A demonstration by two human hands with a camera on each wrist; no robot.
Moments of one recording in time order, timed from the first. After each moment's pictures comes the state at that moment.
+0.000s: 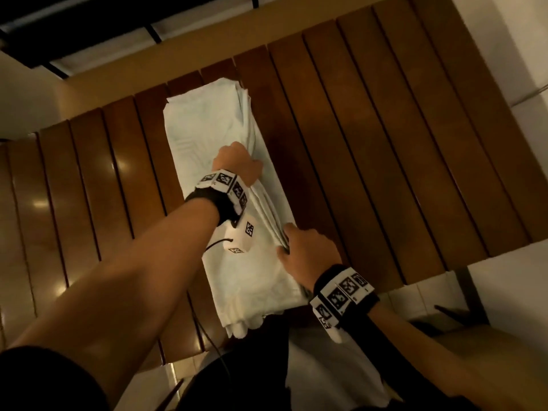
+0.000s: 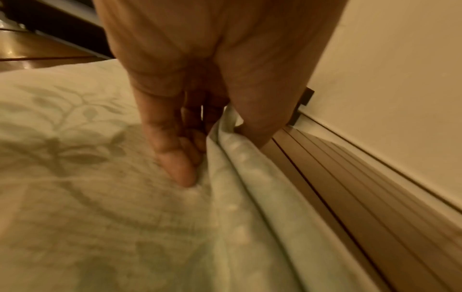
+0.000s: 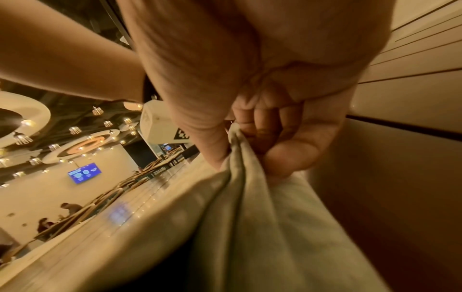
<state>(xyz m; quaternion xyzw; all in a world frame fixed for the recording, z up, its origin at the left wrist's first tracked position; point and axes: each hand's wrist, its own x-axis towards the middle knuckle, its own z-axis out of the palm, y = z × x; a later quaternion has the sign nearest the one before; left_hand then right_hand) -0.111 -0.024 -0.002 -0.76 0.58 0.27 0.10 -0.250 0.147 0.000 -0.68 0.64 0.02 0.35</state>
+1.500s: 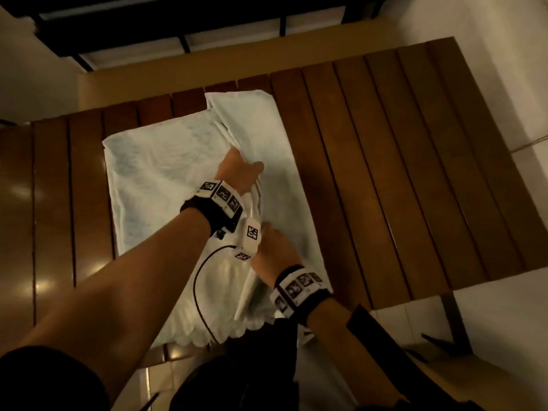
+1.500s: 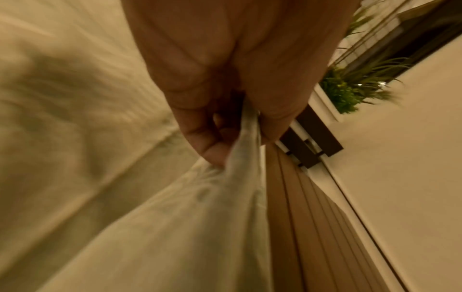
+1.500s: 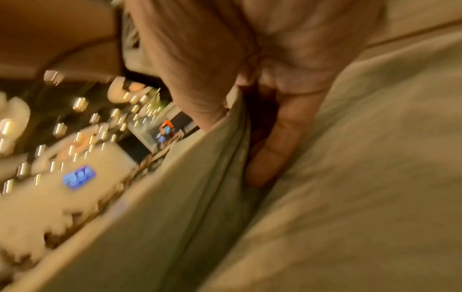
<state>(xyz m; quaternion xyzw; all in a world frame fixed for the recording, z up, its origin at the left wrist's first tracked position) -0.053 -0.011 0.010 -0.76 0.46 0.44 -0.14 -0.156 0.135 -0.006 -0.59 0.67 -0.02 0.44</state>
